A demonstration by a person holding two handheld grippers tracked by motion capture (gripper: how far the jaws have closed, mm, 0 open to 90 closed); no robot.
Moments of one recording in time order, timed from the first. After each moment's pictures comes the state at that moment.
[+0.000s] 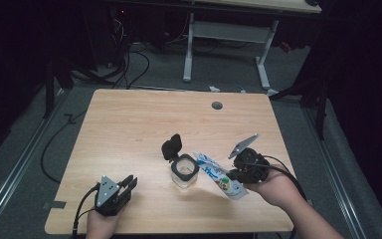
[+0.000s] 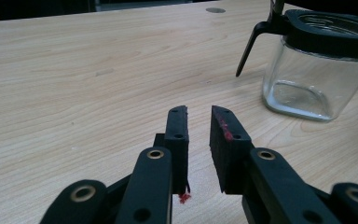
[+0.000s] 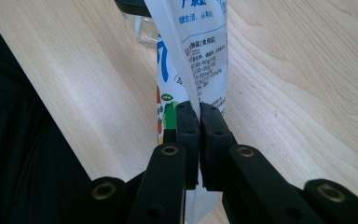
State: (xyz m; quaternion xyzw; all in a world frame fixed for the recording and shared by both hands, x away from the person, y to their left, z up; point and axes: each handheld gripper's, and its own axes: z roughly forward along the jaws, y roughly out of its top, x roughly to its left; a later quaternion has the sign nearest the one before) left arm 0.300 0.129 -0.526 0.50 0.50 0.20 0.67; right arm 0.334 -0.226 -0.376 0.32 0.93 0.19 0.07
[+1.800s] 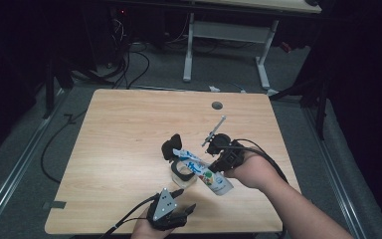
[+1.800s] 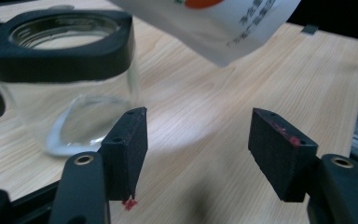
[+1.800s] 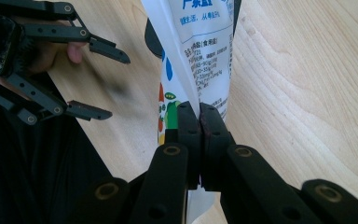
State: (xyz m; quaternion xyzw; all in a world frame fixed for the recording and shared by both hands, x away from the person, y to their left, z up) left arm 0.255 -0.005 -0.526 0.59 0.40 0.07 0.70; right arm 0.365 -0.164 -0.350 0.30 0.95 0.12 0.02
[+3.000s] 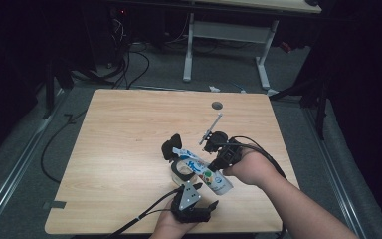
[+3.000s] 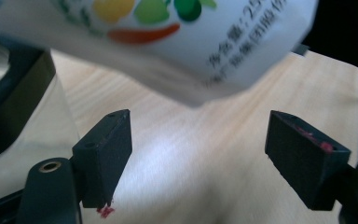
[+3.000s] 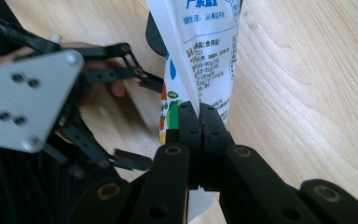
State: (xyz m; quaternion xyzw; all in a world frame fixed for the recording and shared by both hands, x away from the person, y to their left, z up) left arm 0.274 -0.069 -0.526 0.58 0.41 0.05 0.70; right arm 0.370 -0.157 -0.346 0.30 0.95 0.11 0.01
